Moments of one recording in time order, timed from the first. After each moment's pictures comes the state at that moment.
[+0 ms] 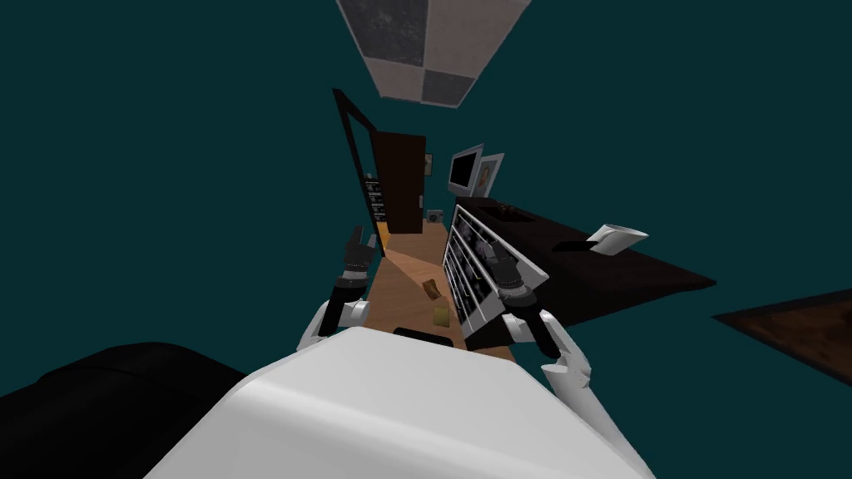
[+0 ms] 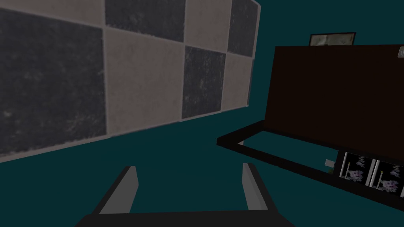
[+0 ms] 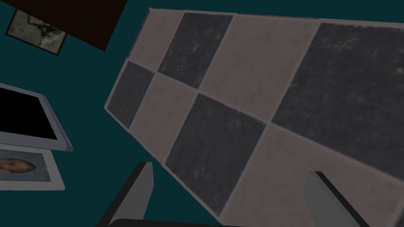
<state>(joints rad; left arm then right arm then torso) 0.46 0.03 0.00 -2.27 -0.08 -0.43 0.15 0.22 -0.53 0.08 -2.08 0.08 -0.60 -0.07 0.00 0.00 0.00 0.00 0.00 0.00</state>
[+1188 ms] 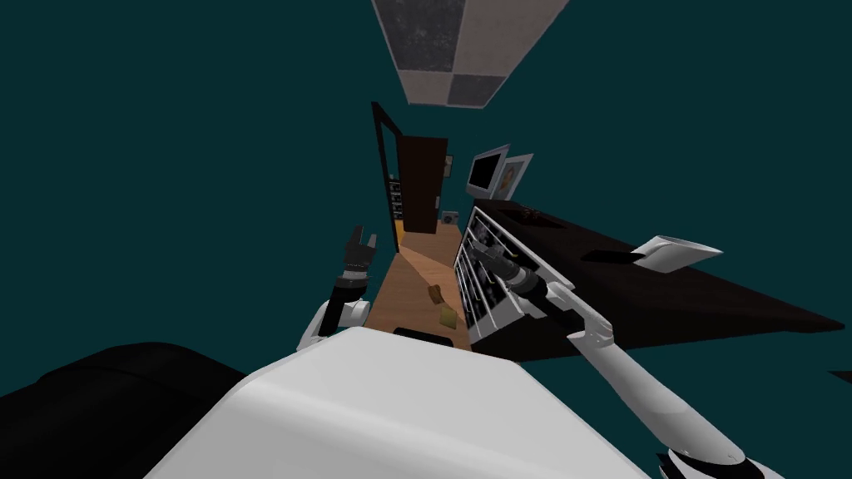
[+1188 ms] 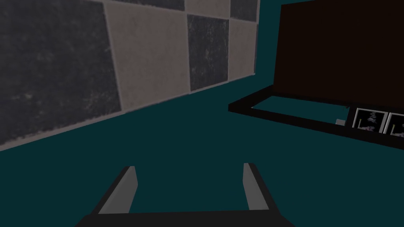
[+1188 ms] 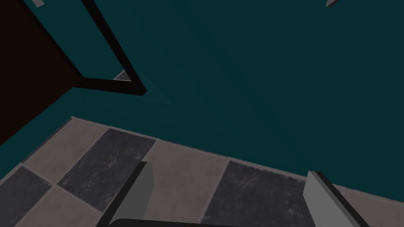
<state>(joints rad) 0.46 0.03 0.00 -2.27 -0.08 -0.43 0.15 -0.02 -0.92 0.16 -1.93 0.25 -0.75 -0.08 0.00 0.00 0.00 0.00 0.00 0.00</state>
